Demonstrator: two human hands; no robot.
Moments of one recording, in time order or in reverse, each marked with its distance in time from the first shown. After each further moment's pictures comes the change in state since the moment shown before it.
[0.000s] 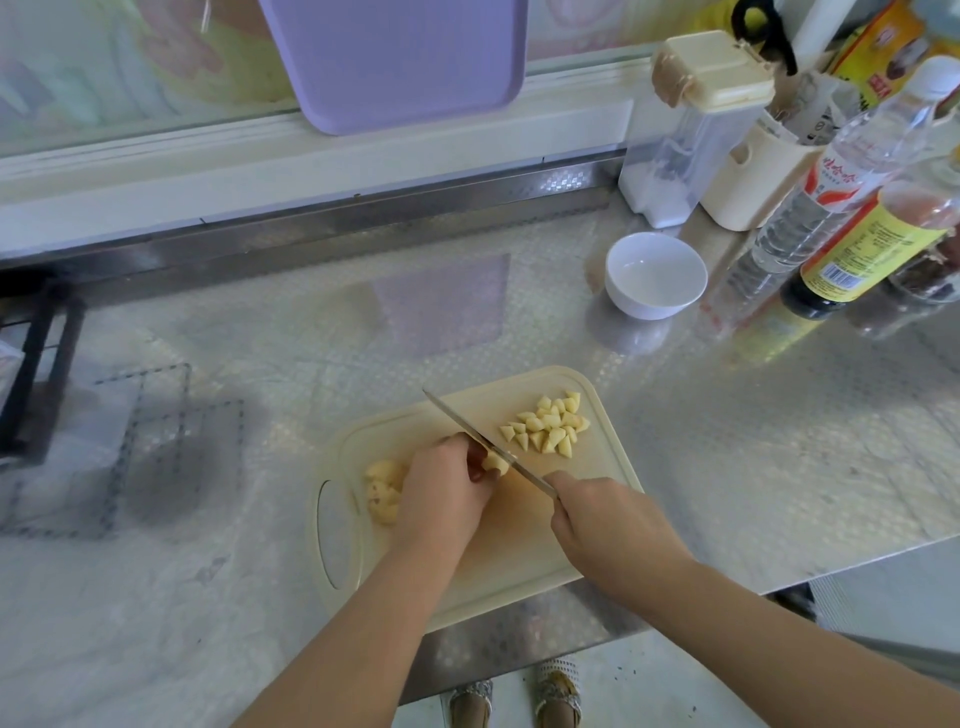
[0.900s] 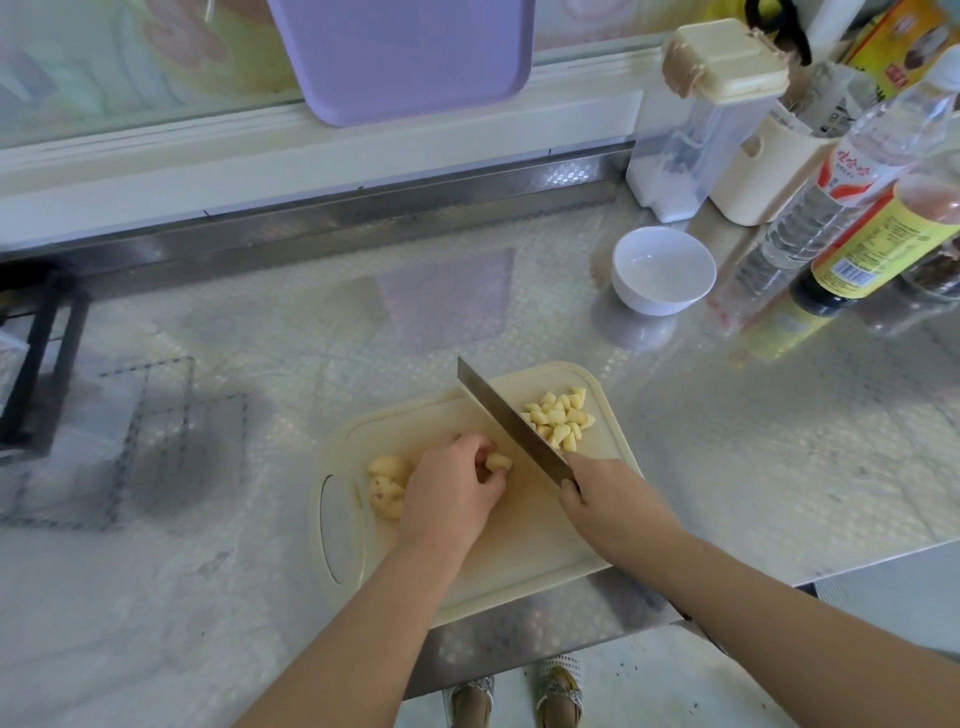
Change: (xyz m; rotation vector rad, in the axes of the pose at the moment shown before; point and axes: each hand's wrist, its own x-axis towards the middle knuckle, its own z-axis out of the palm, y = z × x) left_hand -0.001 -0.006 0.007 0.079 0.007 0.074; right_hand 0.021 0.011 0.004 0.236 0.010 0.122
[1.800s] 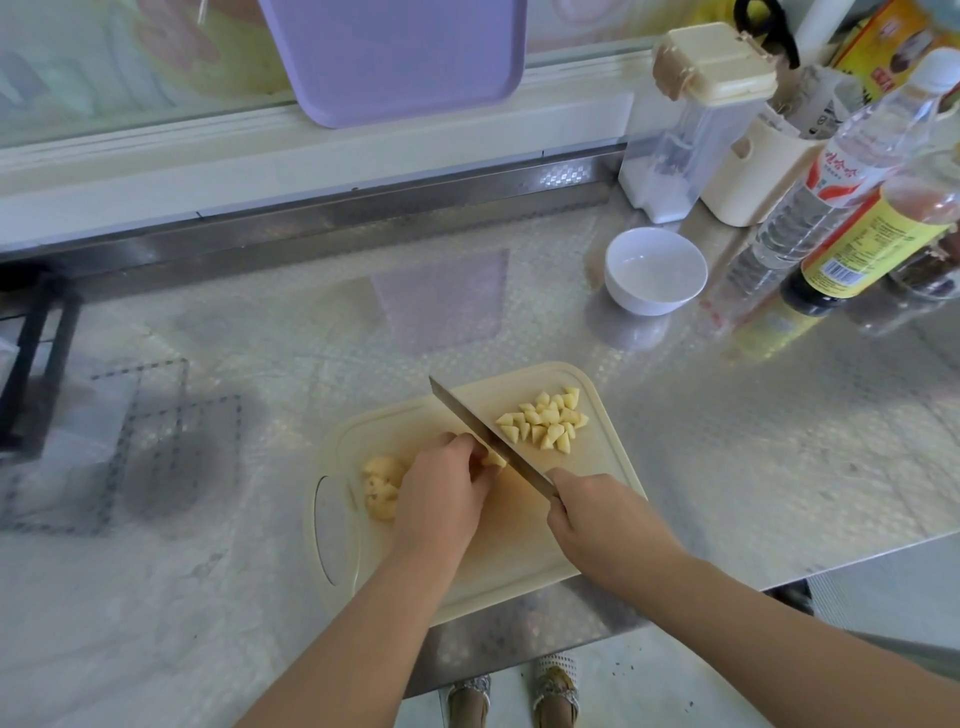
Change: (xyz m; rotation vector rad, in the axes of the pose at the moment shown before) left_hand 0.000 -0.003 0.004 0.043 0.052 0.037; right_hand -0.018 -0.007 0.004 -0.122 -0.017 -0.076
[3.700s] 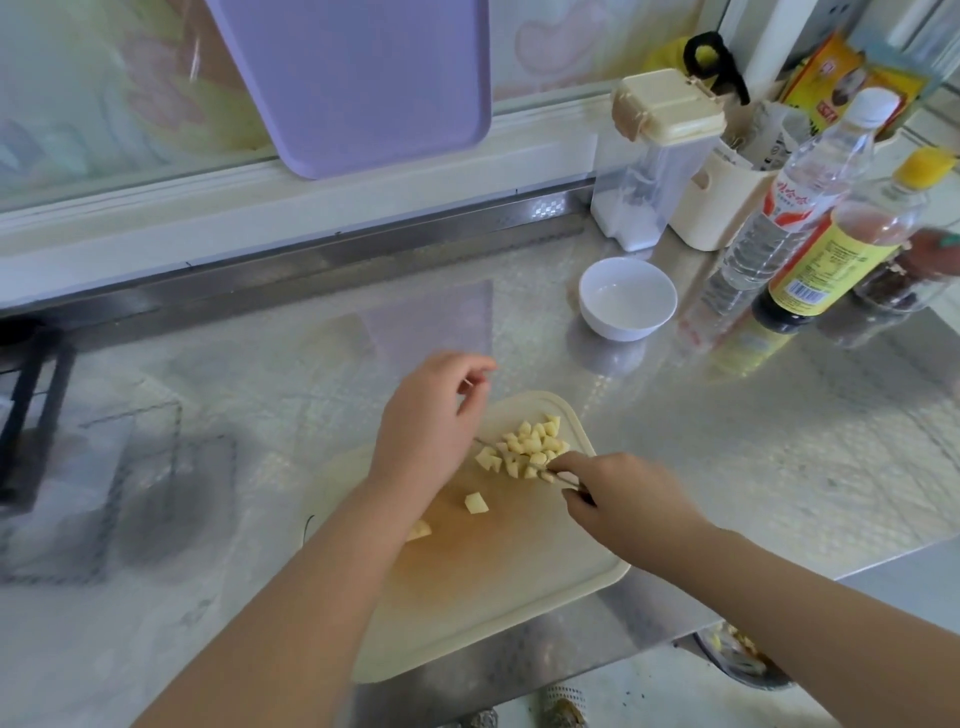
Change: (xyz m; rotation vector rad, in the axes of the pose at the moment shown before) left_hand 0.059 0.063 -0.071 -0.106 0.112 0.290; right_hand 0.008 0.035 -0.043 -0.080 0.140 -0.100
